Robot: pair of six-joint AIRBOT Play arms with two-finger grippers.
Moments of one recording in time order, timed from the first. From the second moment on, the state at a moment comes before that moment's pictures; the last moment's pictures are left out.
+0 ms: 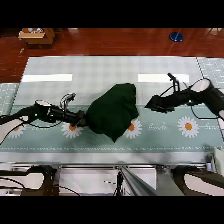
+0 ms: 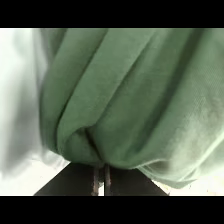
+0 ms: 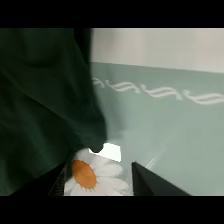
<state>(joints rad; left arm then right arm) -0.03 -1.55 0.66 0.41 -1.21 -0.84 0.03 -1.35 0.89 -0.86 1.09 1.35</state>
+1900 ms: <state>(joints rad) 0.03 -0.90 1.71 0.69 -1.29 -1.17 -0.06 -0.87 1.66 -0.91 1.18 1.37</state>
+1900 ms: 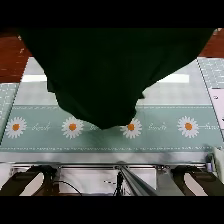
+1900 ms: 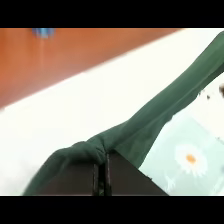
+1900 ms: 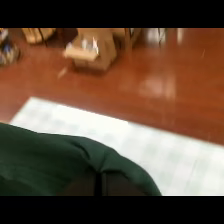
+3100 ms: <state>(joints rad) 0.02 -0.91 1.82 0.91 -1.55 -1.37 -0.04 -1.11 2.02 -1.12 1.74 1.54</state>
